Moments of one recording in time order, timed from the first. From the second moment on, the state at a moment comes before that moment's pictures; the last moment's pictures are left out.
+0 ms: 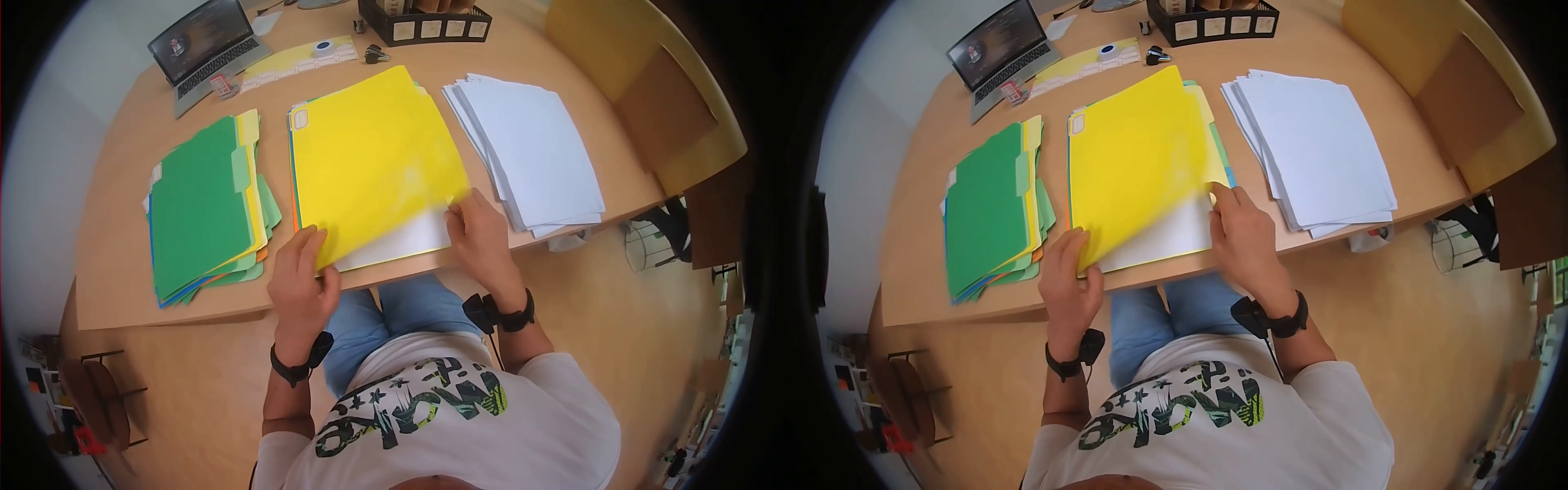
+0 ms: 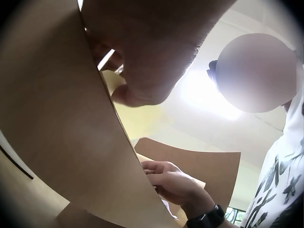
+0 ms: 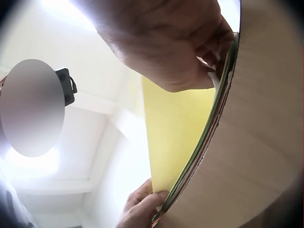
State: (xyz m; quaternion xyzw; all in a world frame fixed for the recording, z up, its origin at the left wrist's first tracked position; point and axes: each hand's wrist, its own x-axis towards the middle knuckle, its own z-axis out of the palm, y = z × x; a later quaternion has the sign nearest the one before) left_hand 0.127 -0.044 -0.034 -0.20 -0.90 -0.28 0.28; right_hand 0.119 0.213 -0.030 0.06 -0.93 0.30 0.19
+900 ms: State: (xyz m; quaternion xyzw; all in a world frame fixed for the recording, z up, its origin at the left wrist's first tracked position) left_hand 0.103 -0.216 -0.007 -0.02 -0.81 -0.45 0.38; right_hand 0.114 0.467 -0.070 -0.23 -0.93 -0.01 0.30
